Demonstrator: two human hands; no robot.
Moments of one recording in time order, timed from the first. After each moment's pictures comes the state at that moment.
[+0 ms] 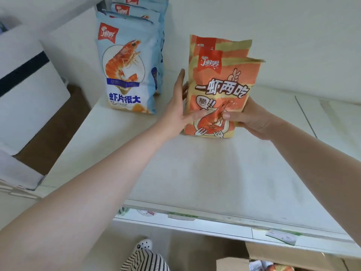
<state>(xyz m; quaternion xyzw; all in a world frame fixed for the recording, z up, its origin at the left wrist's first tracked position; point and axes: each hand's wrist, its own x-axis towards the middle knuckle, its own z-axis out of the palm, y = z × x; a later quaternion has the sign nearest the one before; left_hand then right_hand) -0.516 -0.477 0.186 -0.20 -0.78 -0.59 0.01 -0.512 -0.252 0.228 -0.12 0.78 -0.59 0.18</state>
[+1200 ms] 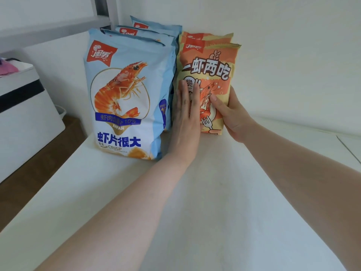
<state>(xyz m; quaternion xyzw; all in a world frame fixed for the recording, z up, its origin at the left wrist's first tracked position) -0.644 -0.467 0.132 -0.11 -0.89 -0.29 0.34 -0.682 -0.332 0.179 -0.13 0.71 -0.70 0.02</state>
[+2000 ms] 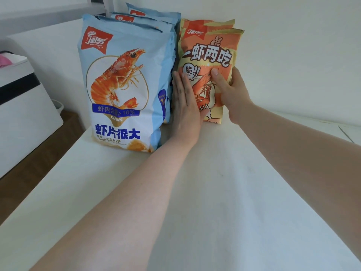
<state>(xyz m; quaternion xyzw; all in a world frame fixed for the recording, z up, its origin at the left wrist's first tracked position) -0.666 -0.461 0.132 -0.05 -0.89 -0.31 0.32 -0.686 -0.350 0.202 -0.04 0.73 -0.67 -0.08</state>
